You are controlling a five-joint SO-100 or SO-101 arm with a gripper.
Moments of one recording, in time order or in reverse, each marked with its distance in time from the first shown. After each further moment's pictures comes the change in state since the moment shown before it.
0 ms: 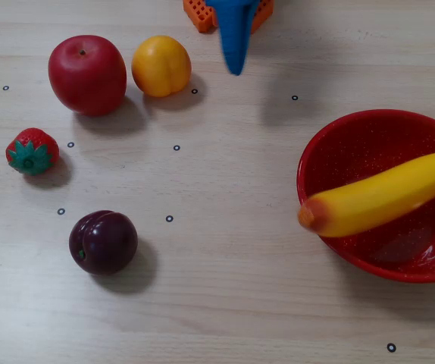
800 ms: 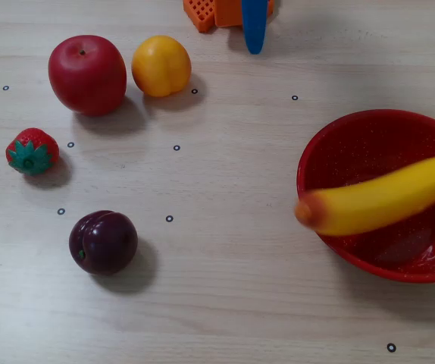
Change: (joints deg) arm 5.3 -50.7 -47.7 6.0 7.6
